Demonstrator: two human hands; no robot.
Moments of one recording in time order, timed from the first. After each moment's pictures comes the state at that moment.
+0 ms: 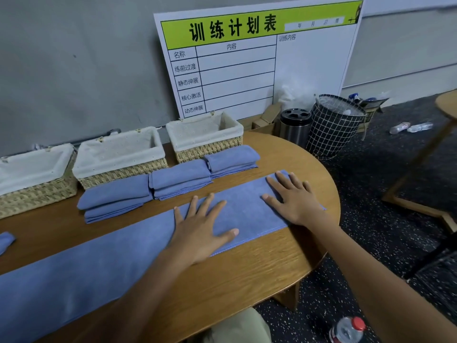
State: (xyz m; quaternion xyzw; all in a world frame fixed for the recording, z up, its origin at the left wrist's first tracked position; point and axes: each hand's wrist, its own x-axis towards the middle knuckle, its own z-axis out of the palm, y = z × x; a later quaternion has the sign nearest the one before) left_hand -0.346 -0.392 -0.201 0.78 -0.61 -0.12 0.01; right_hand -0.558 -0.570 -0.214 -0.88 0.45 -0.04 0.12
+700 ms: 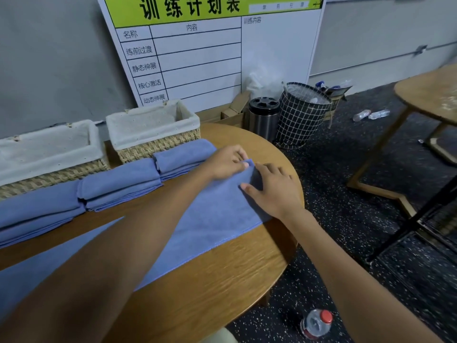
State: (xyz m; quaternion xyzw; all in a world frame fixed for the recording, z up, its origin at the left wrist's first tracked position) left_hand -0.398 -0.623 -0.185 0.61 -0.68 -0.29 0.29; right_hand -0.583 -0.601 -0.214 -0.84 0.51 -0.18 0.08
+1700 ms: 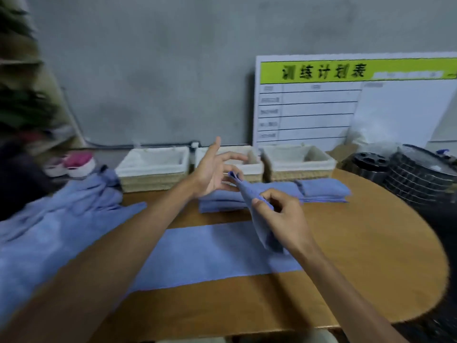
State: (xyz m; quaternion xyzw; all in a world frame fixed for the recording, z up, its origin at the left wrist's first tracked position) left_hand -0.164 -0.306 -0.057 0.53 -0.41 -0.48 0.57; right_hand -0.378 -0.354 -0.108 -0.78 0.19 -0.38 0.46
